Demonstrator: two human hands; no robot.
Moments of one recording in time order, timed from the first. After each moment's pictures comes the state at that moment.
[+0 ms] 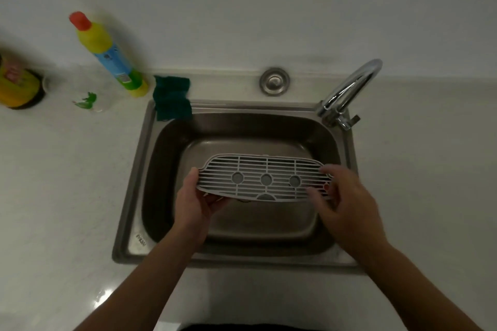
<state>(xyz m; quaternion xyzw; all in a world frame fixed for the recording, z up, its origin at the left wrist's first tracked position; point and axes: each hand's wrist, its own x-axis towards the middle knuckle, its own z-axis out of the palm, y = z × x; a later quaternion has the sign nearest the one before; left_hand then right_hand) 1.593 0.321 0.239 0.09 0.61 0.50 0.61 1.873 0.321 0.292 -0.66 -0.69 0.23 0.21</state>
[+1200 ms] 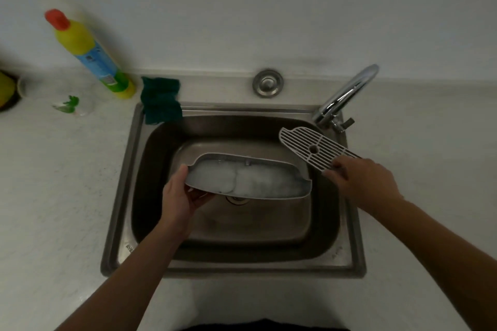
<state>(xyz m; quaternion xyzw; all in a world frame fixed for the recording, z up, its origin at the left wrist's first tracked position) 1.566 0.347 0.207 0.10 0.64 0.50 0.57 1.927 0.405 0.265 -0.68 -0.71 0.17 -0.07</state>
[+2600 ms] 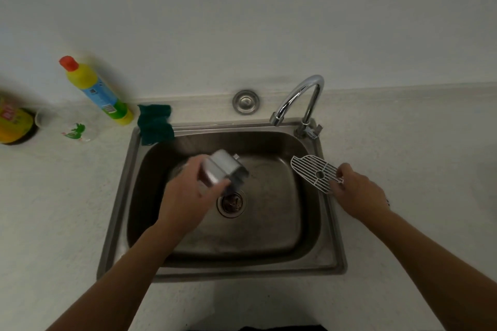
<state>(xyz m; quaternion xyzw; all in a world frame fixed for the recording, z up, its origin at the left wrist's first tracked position) 1.612 0.341 0.283 0.68 0.64 0.29 0.21 1.998 0.370 0.216 -0.75 -0.64 0.18 0.03</state>
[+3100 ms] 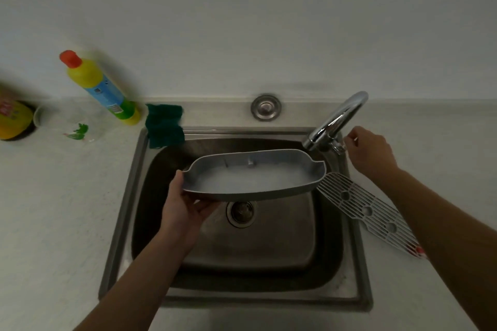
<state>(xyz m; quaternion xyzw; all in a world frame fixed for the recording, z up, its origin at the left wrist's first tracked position) 1.585 0.375 0.246 0.00 0.59 0.53 0.61 1.958 0.512 0.248 -0.76 -0.61 0.19 0.08</state>
